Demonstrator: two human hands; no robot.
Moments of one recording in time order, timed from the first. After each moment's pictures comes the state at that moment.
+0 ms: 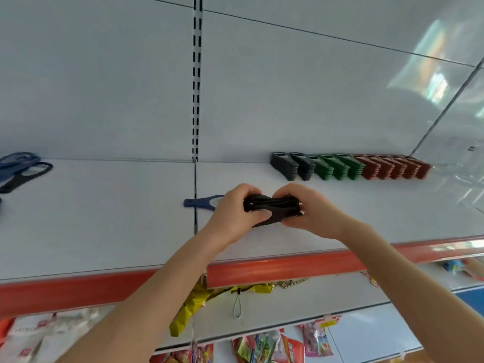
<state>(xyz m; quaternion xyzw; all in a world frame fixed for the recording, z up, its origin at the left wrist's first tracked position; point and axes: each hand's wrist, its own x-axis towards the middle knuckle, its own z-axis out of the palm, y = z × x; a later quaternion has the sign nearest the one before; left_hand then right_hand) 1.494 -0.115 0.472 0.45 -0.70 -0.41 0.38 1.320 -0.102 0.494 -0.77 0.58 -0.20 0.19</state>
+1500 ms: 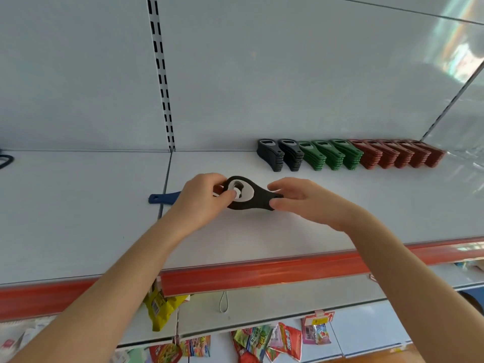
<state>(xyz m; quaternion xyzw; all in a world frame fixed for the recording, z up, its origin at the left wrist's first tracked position) 1.476 -0.136 0.479 0.52 -0.74 -0.28 0.32 1.278 -0.121 0.493 -0.66 0.60 -0.22 0.40</state>
